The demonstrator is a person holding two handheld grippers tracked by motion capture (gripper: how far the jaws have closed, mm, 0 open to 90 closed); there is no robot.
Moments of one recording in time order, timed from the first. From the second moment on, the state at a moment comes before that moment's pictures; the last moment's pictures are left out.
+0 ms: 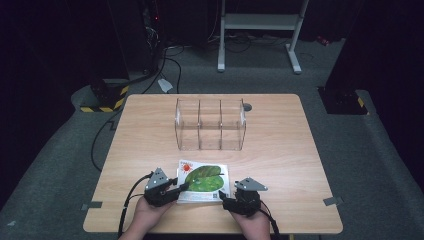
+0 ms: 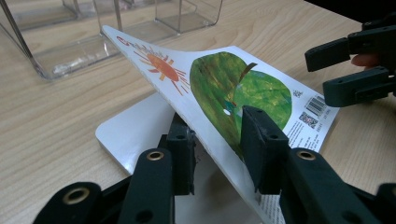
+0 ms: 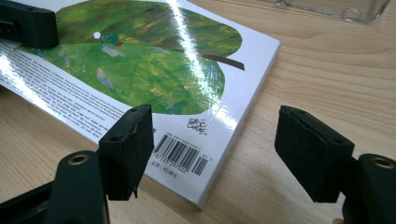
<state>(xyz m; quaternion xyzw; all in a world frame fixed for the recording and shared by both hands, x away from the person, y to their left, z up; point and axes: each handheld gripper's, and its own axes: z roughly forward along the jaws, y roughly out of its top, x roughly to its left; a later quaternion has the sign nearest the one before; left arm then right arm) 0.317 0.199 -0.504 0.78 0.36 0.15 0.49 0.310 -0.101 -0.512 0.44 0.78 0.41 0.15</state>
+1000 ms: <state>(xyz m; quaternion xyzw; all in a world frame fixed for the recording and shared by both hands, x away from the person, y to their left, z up) 0.300 0.196 -0.496 0.78 0.27 0.21 0.52 0.336 -0.100 -0.520 0.46 0.76 0.44 0.06</state>
